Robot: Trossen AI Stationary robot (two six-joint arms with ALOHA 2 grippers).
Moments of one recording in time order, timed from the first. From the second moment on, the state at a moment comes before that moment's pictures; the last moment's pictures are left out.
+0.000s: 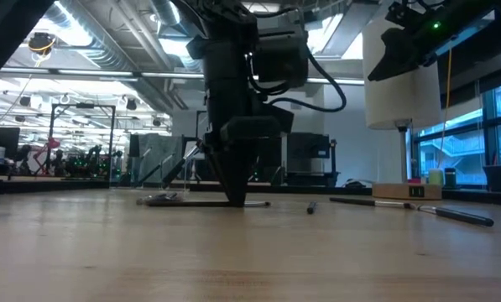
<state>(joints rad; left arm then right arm) -0.03 2.14 1.52 -0.82 -0.08 -0.40 -0.32 0.70 0.69 -0.43 0.55 -0.03</state>
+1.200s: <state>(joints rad) 0.08 1.75 1.47 -0.95 -0.72 -0.39 -0.32 0.70 0.69 -0.44 0.53 -0.03</state>
